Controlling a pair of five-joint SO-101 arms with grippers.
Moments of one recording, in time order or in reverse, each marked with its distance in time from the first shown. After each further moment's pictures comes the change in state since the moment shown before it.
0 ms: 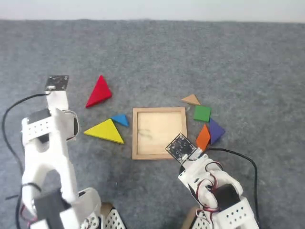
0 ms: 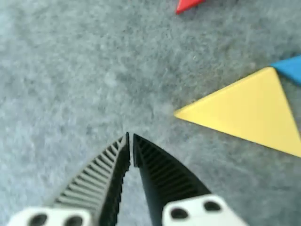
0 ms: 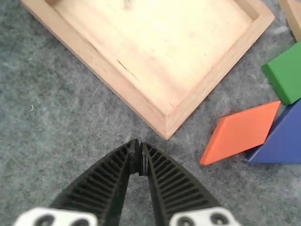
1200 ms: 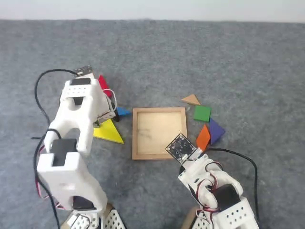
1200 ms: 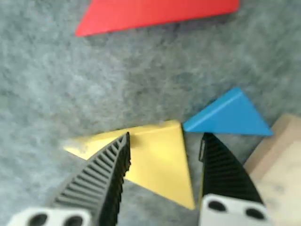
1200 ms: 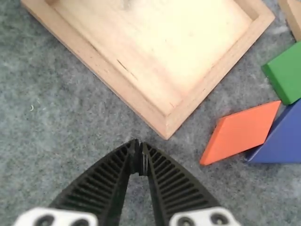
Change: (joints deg) left arm 19.2 34.4 -28.5 11.8 35.7; right arm 0.0 0.0 0.0 0.0 0.0
